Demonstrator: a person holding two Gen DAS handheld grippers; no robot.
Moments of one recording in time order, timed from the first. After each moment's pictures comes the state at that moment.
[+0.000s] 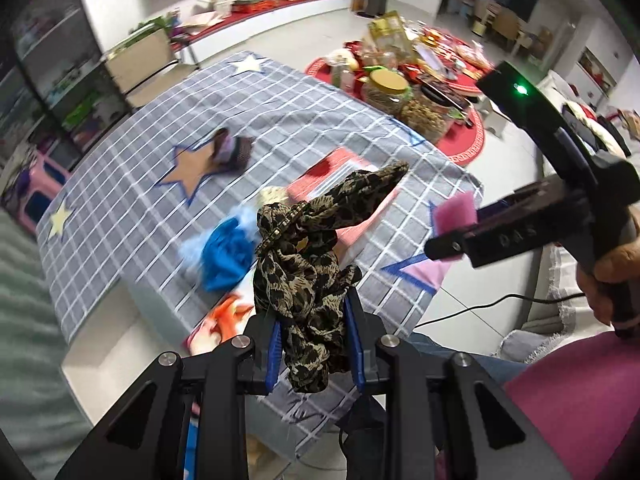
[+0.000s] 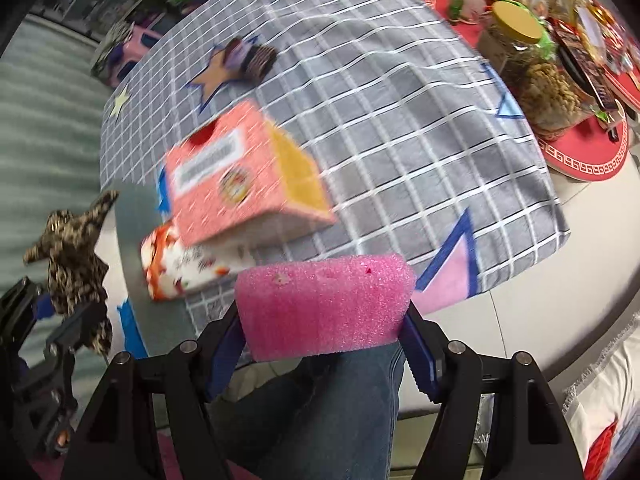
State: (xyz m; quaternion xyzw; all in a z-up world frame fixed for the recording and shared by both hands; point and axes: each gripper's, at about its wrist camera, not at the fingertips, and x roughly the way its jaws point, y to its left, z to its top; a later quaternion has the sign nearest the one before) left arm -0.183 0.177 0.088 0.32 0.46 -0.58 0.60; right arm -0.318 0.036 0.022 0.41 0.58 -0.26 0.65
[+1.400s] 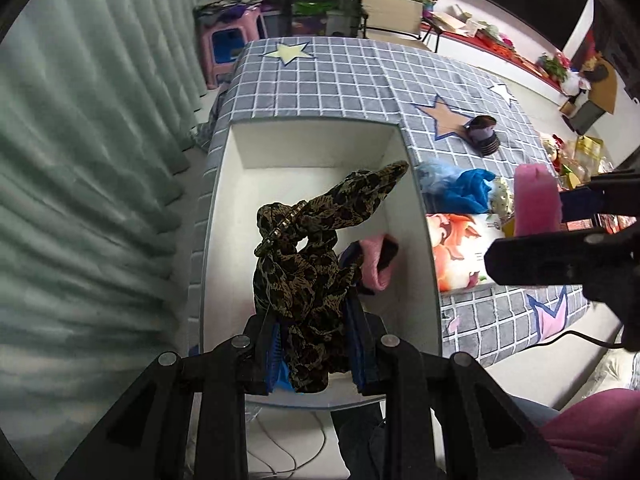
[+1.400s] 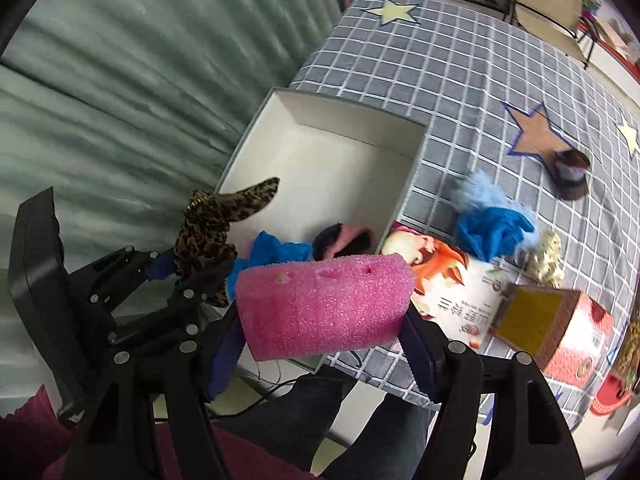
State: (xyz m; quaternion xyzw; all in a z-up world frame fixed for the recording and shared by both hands) left arm -0.080 0.377 0.040 0.15 0.58 -0.28 0.75; right arm -0.094 0.235 0.065 0.16 0.65 0.03 0.74
